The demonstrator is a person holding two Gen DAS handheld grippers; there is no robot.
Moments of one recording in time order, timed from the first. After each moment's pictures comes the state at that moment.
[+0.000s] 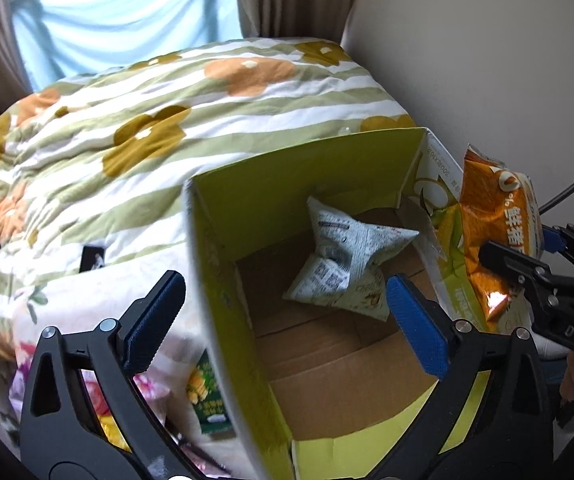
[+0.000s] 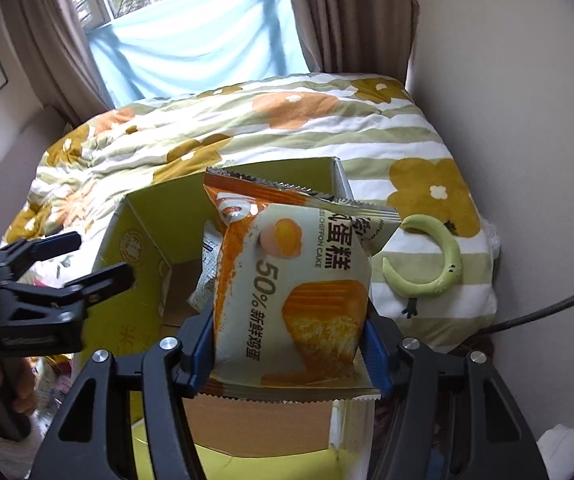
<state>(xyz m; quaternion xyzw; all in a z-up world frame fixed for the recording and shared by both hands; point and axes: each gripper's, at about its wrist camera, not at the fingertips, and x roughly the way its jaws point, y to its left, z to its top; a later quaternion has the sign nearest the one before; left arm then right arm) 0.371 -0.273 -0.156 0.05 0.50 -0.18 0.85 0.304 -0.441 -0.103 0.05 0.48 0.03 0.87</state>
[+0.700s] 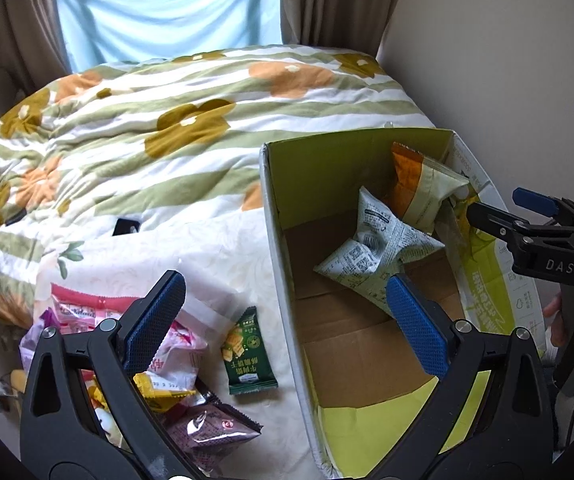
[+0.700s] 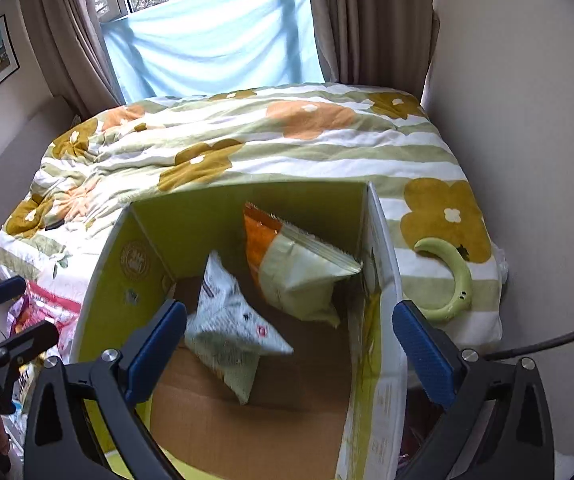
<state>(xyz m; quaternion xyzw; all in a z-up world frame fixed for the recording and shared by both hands) 0.331 -0.223 -0.141 0.04 0.49 -0.12 0.86 0.328 -0.428 -0.114 0.03 0.47 0.05 0.88</state>
